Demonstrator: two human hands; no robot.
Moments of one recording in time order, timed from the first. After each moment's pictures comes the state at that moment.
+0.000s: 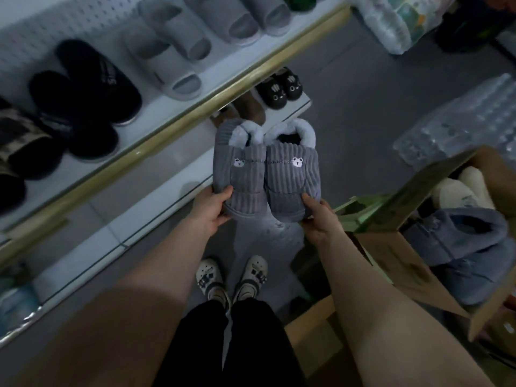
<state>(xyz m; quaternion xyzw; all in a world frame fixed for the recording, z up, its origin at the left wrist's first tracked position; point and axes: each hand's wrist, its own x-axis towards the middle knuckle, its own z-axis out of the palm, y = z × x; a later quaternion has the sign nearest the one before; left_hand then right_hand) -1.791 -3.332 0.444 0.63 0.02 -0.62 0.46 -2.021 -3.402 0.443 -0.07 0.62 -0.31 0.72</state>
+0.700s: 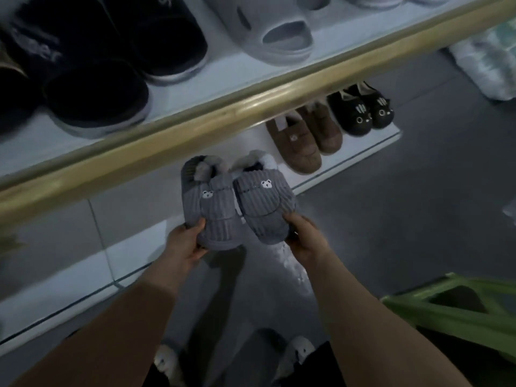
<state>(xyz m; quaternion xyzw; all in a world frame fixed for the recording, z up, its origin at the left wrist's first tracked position) -1.609 -3.300 0.156 0.63 0.16 -0.49 0.58 -1.797 -3.443 0.141 -0.22 0.58 -0.20 0.76</state>
